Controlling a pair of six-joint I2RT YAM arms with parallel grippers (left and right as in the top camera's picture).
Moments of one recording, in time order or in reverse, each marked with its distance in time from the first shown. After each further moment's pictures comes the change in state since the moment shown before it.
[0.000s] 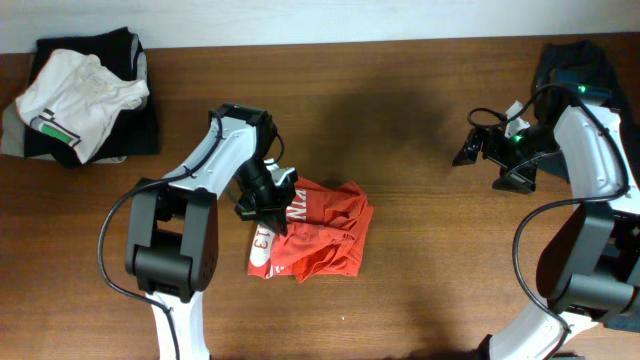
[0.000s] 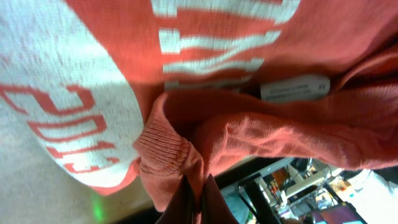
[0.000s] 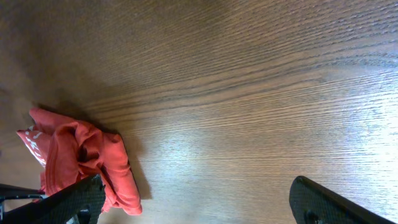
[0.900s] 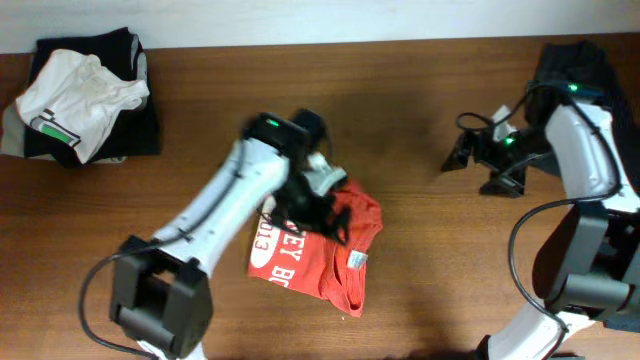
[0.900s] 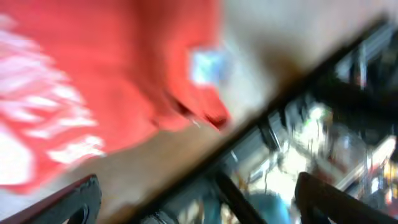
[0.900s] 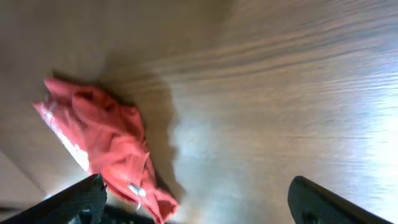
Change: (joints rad) left arm -0.229 -0.269 -0.003 0.036 0.077 -0.013; right arm 0.048 0.000 0.000 -0.080 -0.069 -0.031
